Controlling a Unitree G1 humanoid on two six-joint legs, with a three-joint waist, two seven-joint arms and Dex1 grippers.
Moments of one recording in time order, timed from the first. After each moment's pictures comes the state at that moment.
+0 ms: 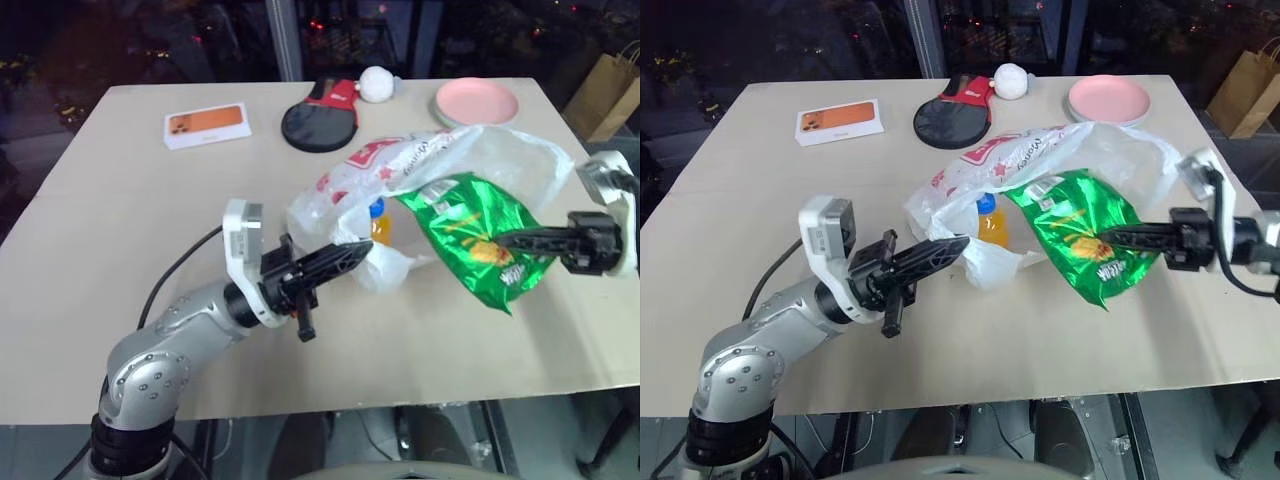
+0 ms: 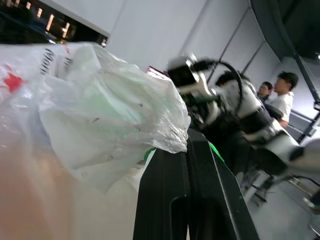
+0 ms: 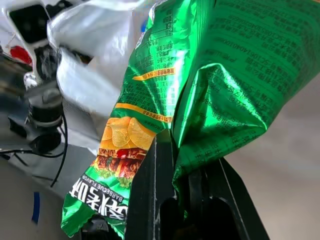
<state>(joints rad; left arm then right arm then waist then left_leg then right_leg) -0.14 0.53 0.07 -0.66 -1.22 0.69 -0.57 -0.54 -1.04 -0.18 -0.07 1.12 1.23 1.02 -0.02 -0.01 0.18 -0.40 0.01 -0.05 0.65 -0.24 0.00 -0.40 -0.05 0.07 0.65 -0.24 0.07</state>
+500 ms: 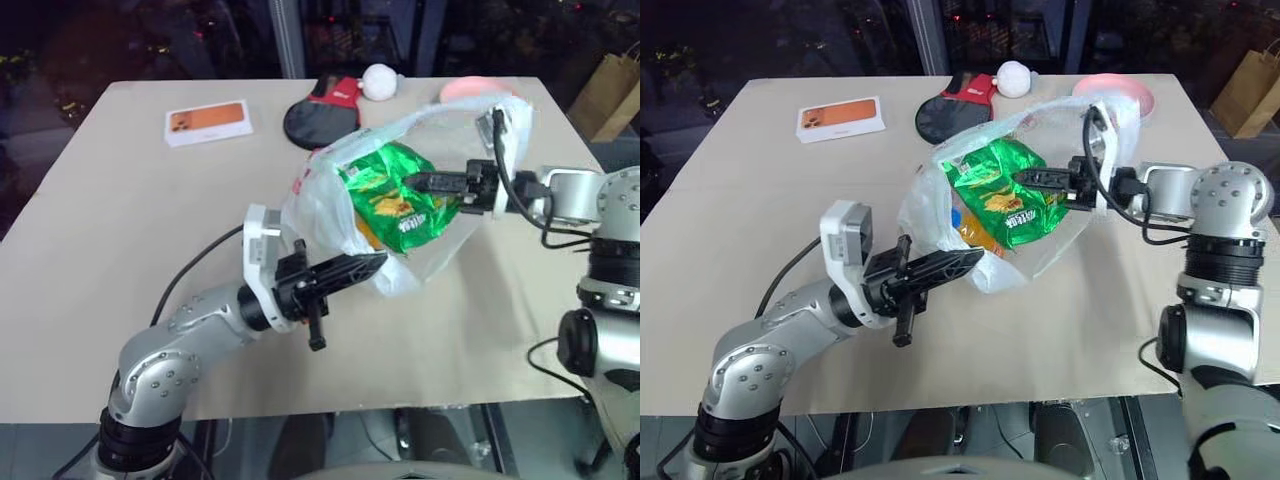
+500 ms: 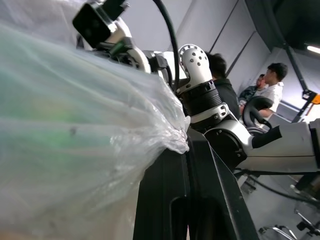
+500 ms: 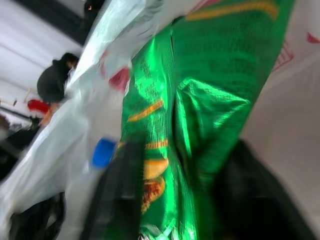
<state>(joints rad) -0.16 0.52 0.03 -0.65 -1.18 0.69 -0.59 -0.94 -0.46 -0.29 0.18 1.10 1.49 0.37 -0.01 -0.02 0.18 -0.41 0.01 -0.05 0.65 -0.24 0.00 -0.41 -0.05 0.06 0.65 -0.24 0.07</state>
